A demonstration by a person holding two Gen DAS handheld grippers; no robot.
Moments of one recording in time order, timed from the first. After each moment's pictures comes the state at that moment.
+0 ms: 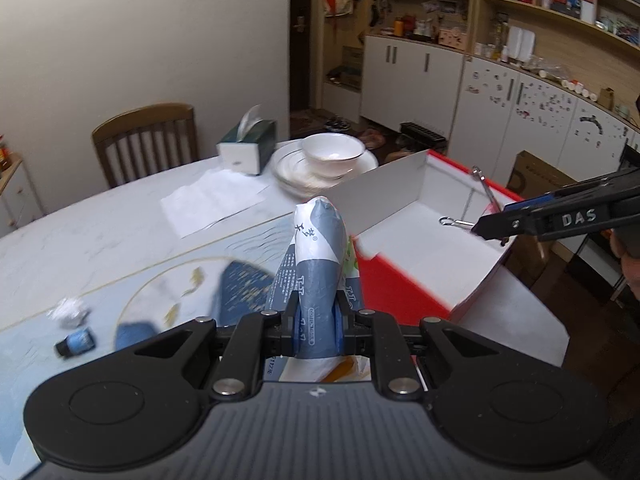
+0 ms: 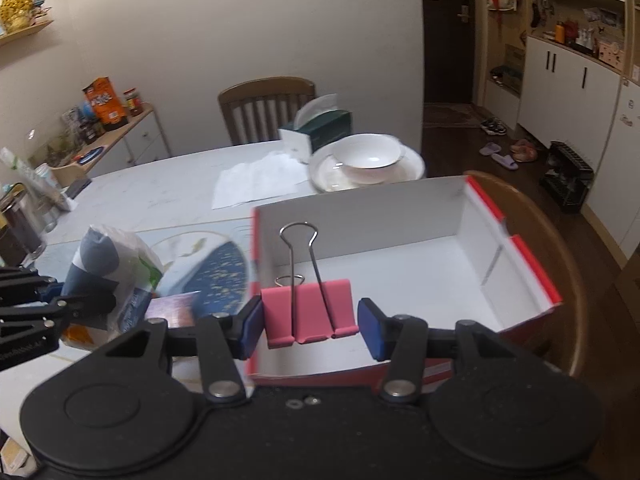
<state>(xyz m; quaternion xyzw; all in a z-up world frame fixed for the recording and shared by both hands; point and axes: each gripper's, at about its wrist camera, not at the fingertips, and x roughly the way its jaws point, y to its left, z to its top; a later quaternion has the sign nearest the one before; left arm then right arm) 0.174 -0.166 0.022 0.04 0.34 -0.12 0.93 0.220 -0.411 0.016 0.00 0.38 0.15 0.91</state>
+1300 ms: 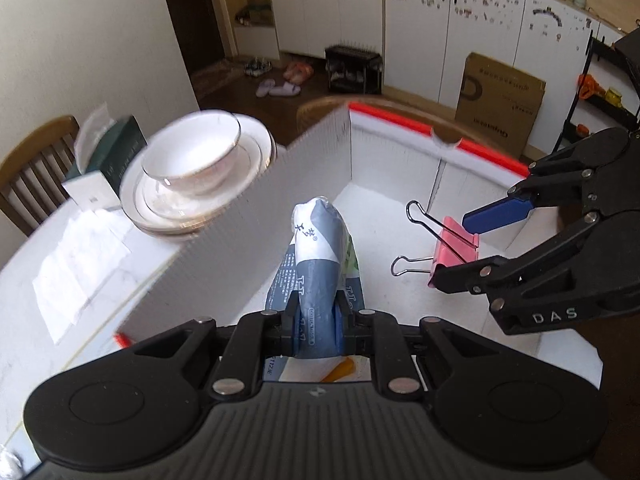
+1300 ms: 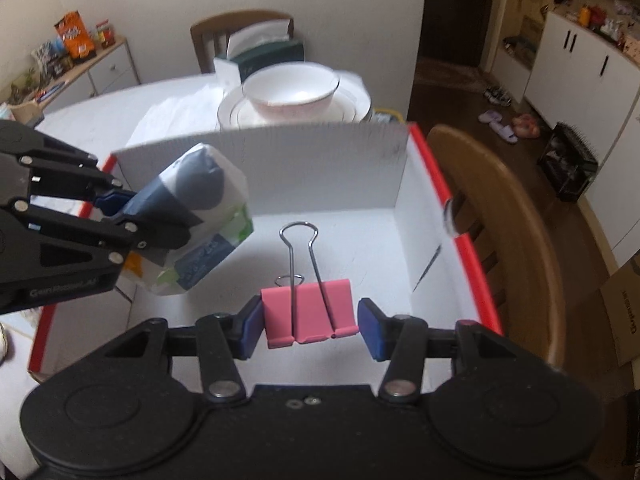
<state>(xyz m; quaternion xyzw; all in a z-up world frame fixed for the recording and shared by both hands) 0.355 -0.318 -0.043 0.15 0.43 -0.21 0.86 0.331 -0.484 -0.058 -0.06 0.46 0.16 0.87</state>
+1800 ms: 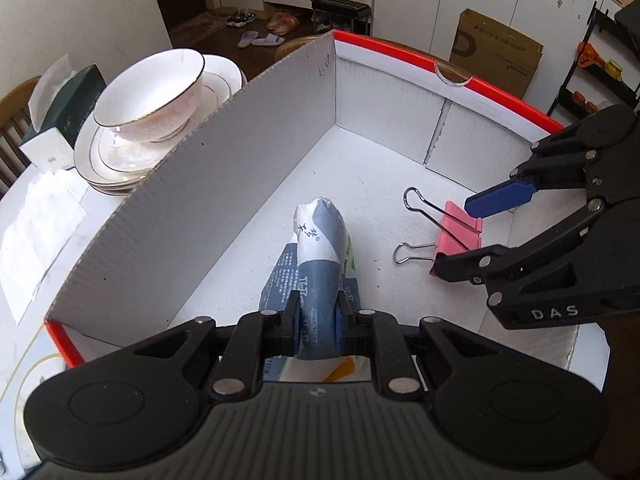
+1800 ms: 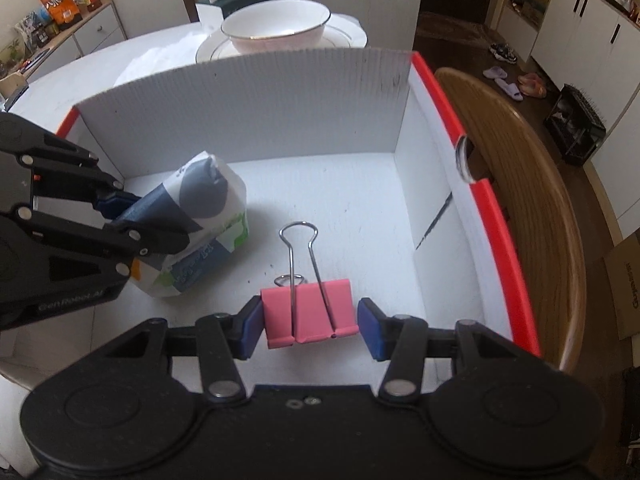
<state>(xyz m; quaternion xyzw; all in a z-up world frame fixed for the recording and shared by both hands) 0.373 -0.331 -0.083 0.16 0.50 -0.22 0.82 0.349 -0.487 -0.091 -0.07 0.53 0.15 0.83</state>
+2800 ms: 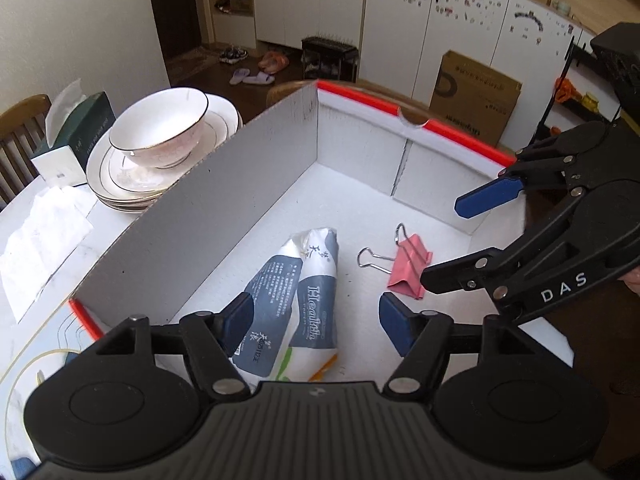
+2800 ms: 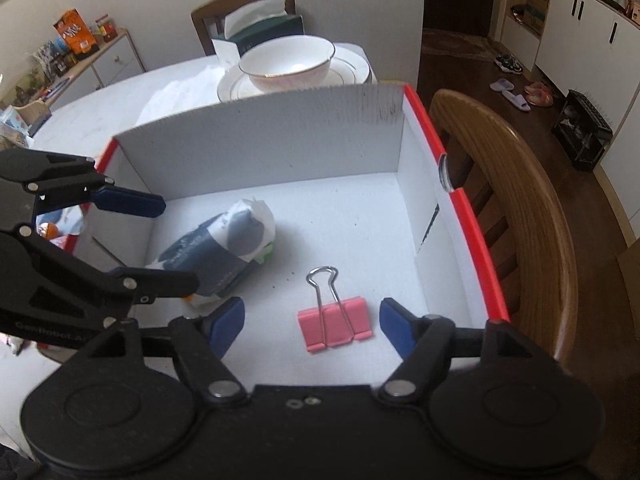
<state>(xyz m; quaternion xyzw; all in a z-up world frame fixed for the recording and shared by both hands) 0.336 -0.314 -0.050 0.12 0.44 -0.25 0.85 0.325 -0.505 -0.060 -0.03 0.49 0.17 0.85</state>
